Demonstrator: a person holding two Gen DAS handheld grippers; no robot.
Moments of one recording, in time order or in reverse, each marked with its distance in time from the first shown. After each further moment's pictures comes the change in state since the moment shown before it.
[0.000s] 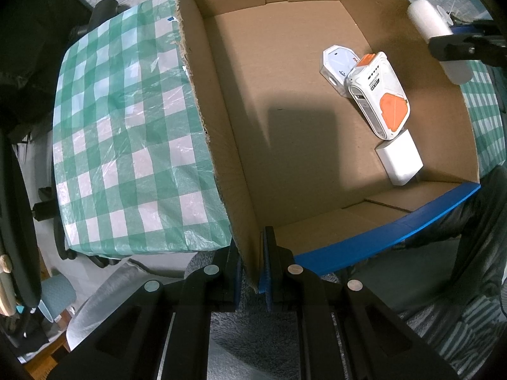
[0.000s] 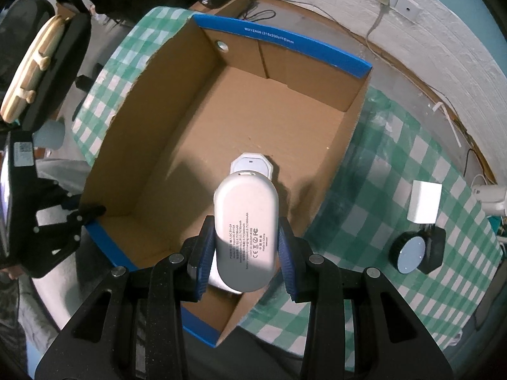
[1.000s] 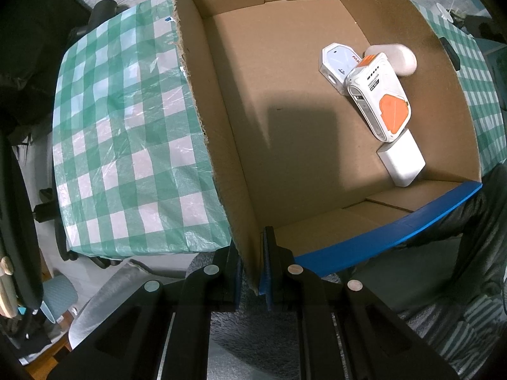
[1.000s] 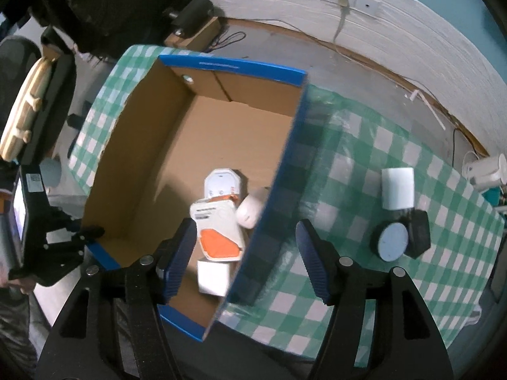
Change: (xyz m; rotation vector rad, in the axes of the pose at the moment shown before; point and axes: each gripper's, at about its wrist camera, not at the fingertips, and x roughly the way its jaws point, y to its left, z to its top) left arm 0.005 0.000 0.000 0.008 0.003 0.007; right arm -0.041 -0.044 -0.019 0.136 -0.102 -0.008
